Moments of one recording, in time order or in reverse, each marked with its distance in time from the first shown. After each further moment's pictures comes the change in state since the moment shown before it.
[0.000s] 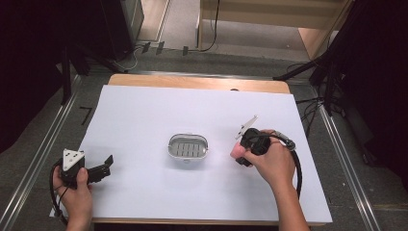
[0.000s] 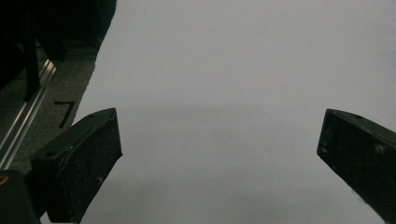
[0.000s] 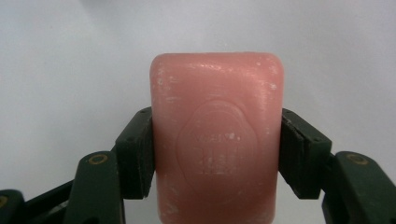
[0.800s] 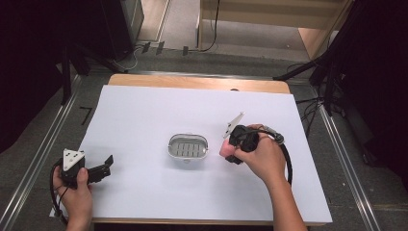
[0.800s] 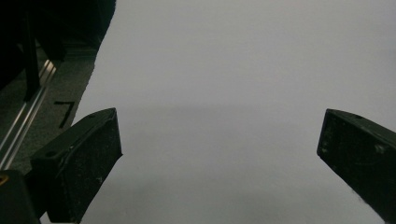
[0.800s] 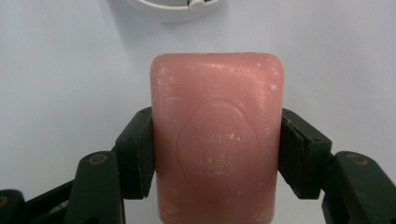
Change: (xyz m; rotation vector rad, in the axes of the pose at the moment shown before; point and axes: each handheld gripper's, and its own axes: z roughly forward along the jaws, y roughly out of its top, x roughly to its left) left arm 0.000 0.000 0.000 0.000 -0.001 0.001; right arm 0.012 0.033 -0.003 -0.029 0.039 -0.138
